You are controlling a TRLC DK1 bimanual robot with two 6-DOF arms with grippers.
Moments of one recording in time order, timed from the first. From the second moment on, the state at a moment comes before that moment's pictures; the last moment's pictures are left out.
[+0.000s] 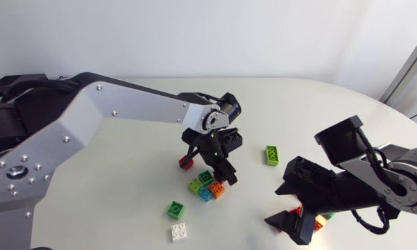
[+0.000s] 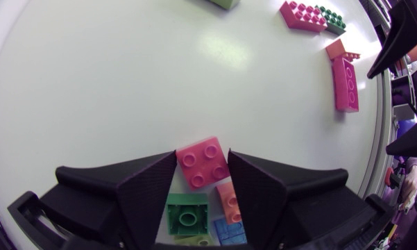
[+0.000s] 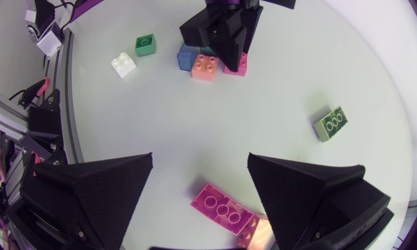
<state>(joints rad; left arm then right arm) -0.74 2.18 1.59 -0.71 0.15 0.32 0.39 1.09 0.57 -0.54 -0.34 -0.54</state>
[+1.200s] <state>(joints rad) -0.63 2.08 1.58 -0.70 0.16 0.32 0.40 0.98 0.55 -0.63 -0.36 -0.54</state>
